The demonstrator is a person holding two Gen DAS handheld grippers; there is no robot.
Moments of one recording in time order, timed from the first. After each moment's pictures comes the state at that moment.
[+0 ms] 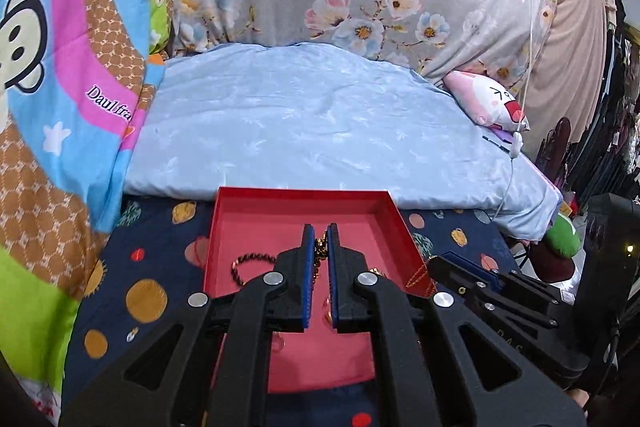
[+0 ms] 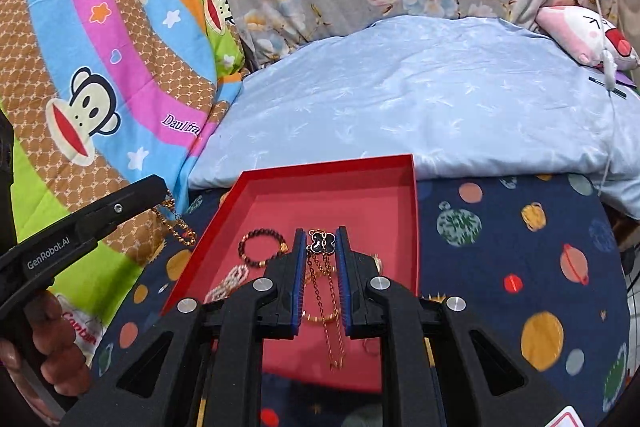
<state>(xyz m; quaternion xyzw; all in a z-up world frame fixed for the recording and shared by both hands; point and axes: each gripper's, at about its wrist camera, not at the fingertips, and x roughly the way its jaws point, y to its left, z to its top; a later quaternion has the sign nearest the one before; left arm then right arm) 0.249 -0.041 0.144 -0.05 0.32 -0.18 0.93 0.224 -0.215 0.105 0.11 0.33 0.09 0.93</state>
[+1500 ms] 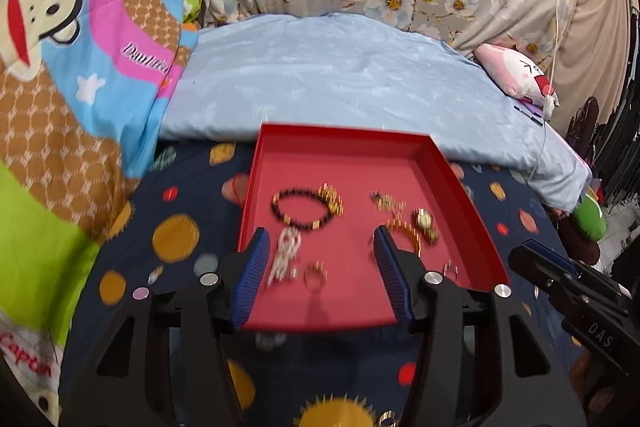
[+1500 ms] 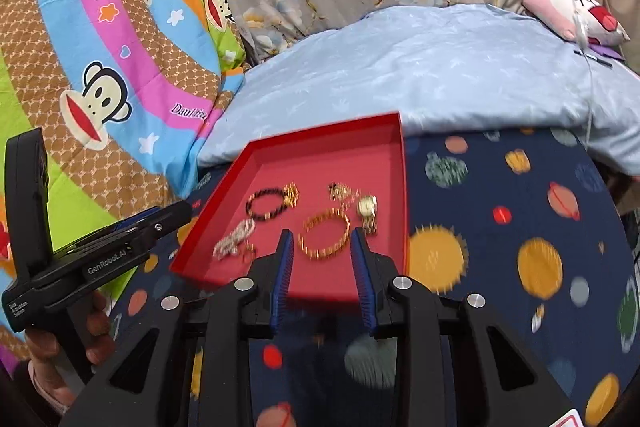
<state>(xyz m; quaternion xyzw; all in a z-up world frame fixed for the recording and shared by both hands) 0.203 -0.016 0.093 -0.03 0.36 -0.12 0.93 0.150 -0.221 0.079 0.14 0.33 0.09 0.93</state>
